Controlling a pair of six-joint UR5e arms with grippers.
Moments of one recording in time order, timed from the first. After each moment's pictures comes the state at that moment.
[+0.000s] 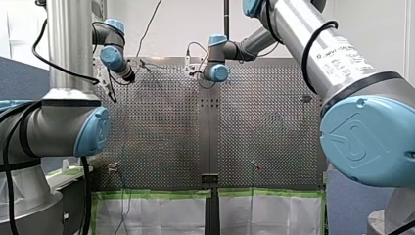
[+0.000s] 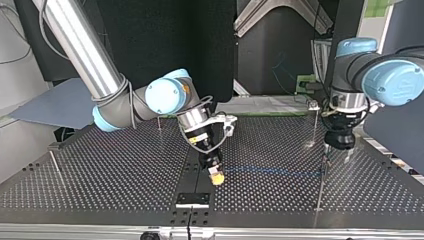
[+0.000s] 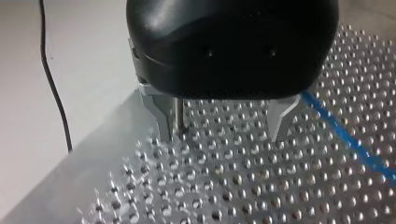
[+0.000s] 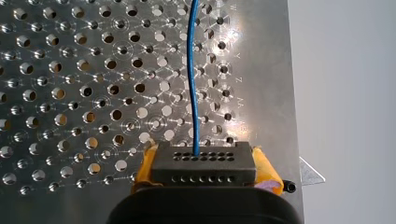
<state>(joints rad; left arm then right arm) 0.14 -1.51 -1.77 -3.07 -1.50 -2.10 2.31 -0.92 0.97 -0.28 1.49 1.61</state>
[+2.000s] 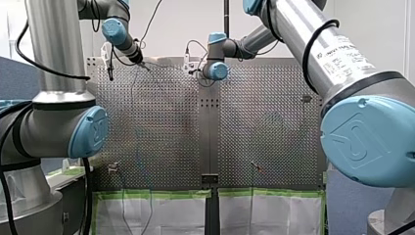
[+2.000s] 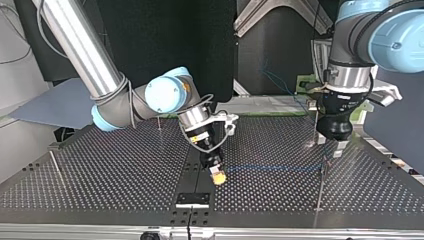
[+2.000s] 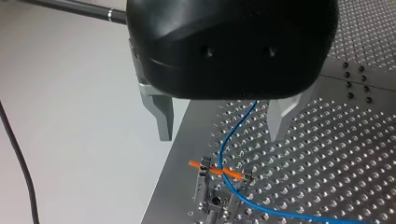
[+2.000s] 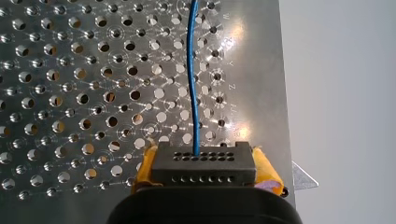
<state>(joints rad) 0.02 -1.37 -1.73 -3.24 -1.54 -1.80 2.32 -0.93 0.97 -0.26 1.49 1.61</state>
